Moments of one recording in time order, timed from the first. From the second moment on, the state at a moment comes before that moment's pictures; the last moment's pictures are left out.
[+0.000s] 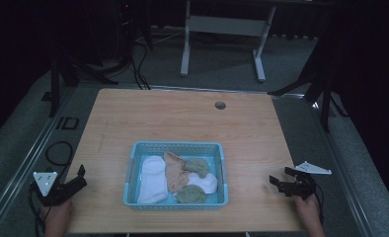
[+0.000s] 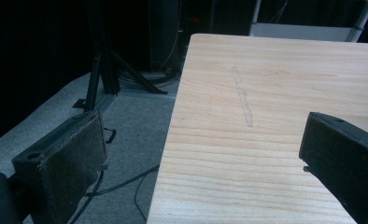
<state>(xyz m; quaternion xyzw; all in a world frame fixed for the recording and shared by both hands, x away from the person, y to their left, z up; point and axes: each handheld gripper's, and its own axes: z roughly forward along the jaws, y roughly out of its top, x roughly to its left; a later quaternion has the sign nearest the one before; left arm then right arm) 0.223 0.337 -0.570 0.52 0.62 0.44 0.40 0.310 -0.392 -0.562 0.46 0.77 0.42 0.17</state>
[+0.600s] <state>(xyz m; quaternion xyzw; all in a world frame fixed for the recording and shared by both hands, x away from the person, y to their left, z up) 0.222 0.337 -0.570 0.52 0.61 0.44 0.40 0.310 -0.371 -0.549 0.39 0.84 0.36 0.07</state>
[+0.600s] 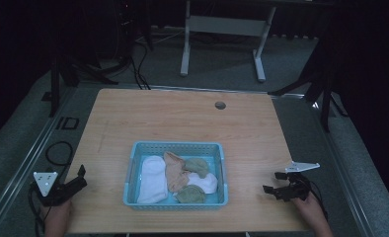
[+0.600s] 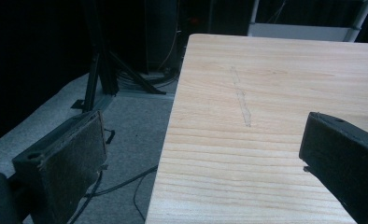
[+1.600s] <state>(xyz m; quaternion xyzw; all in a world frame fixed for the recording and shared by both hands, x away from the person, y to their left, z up) 0.222 0.336 -0.569 0.53 0.61 0.44 0.40 0.307 -0.328 -0.515 0.28 0.92 0.27 0.02</state>
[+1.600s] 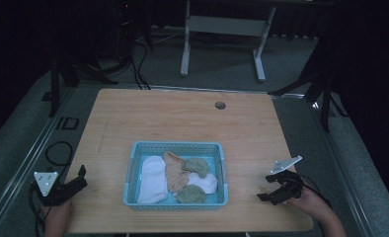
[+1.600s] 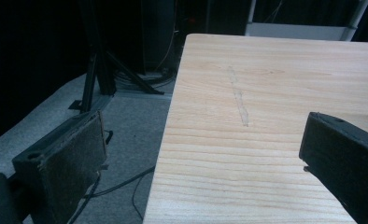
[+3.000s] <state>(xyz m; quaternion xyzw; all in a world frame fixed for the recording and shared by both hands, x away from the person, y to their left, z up) 0.223 0.335 -0.569 0.53 0.61 0.44 0.39 0.301 -0.235 -0.434 0.14 0.95 0.29 0.01</state>
